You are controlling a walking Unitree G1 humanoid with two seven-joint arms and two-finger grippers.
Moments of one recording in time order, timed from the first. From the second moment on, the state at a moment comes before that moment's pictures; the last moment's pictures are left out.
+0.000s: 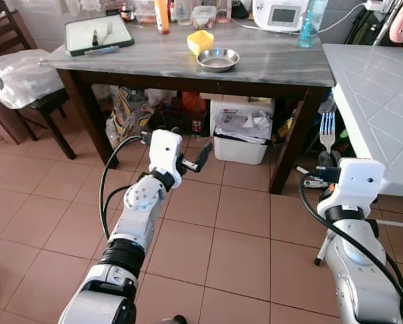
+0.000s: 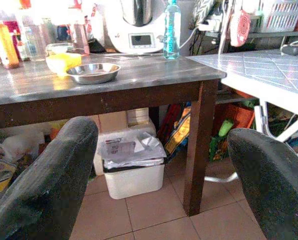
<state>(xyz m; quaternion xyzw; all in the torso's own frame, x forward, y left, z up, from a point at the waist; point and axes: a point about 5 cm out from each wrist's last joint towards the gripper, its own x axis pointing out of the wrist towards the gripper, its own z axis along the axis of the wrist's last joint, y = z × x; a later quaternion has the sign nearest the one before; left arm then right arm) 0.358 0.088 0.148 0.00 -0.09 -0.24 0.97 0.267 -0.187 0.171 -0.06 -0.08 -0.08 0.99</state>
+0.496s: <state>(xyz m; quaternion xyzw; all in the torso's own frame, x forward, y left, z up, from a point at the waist) 0.354 0.073 0.144 -0.01 -0.08 -0.26 0.96 0.266 -0.193 0.169 -0.07 -0.08 -0.09 0.99</state>
